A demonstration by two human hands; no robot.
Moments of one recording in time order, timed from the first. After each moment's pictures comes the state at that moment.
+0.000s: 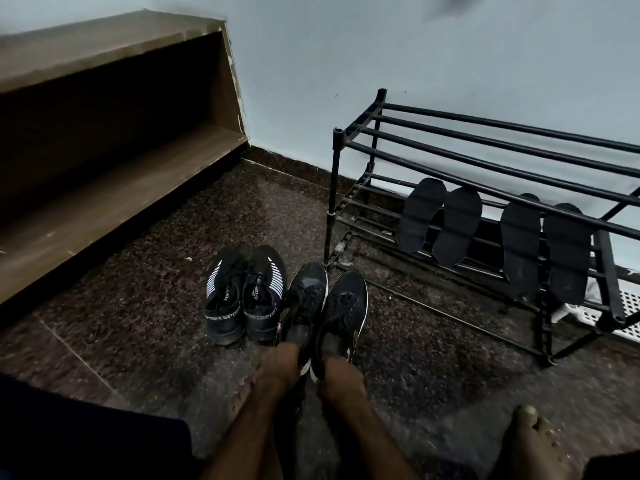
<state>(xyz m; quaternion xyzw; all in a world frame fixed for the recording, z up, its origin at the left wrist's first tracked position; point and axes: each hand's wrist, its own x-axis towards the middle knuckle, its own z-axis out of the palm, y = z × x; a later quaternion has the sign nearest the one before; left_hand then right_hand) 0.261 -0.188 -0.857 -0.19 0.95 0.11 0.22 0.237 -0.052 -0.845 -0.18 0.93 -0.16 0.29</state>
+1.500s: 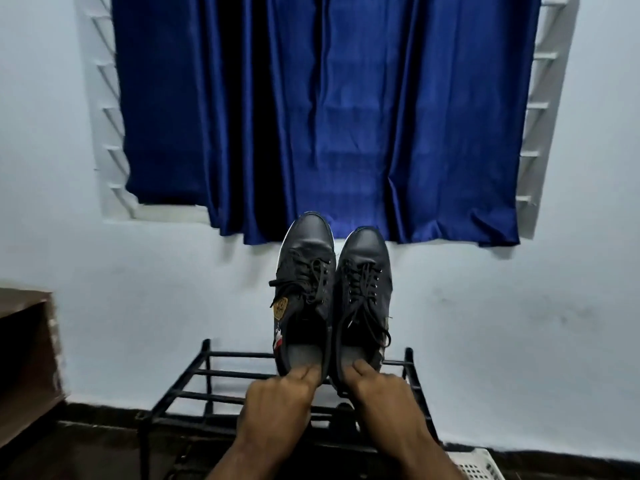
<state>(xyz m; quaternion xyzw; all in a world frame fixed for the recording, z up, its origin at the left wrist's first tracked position) 0.099 0.027 -0.442 0.18 0.94 0.02 -0.27 0.088 0.196 -0.443 -0.17 0.96 0.02 -0.22</state>
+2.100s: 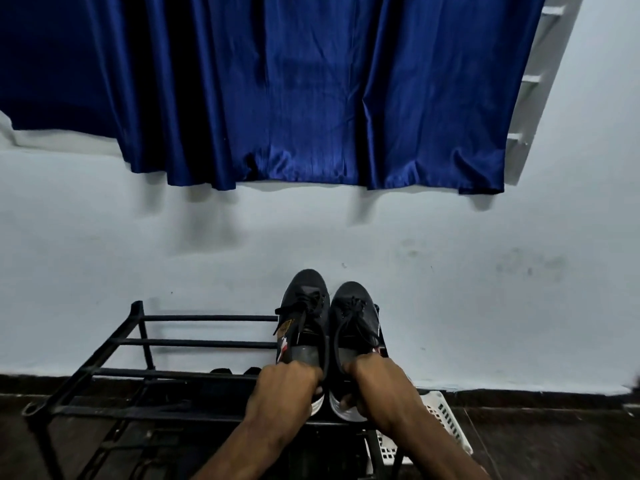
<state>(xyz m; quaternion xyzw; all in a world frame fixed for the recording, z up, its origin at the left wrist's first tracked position) 0.007 0.113 -0.518 0.24 0.97 -0.01 -0.09 0.021 0.277 -0.506 -0.09 0.99 -0.07 0.01</state>
